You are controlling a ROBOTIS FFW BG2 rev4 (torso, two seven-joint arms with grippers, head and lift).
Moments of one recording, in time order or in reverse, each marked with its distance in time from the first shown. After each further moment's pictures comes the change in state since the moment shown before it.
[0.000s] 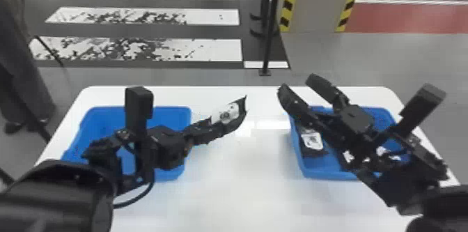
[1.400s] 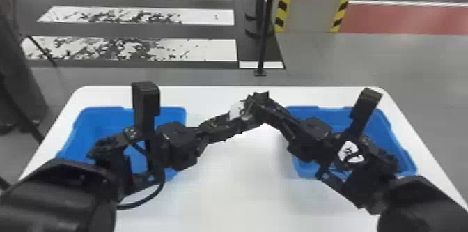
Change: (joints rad) left arm 0.005 0.014 -0.064 -0.049 0.112 -0.040 -0.001; right arm -0.064 -0.021 0.107 0.061 -0.050 0.156 -0.014
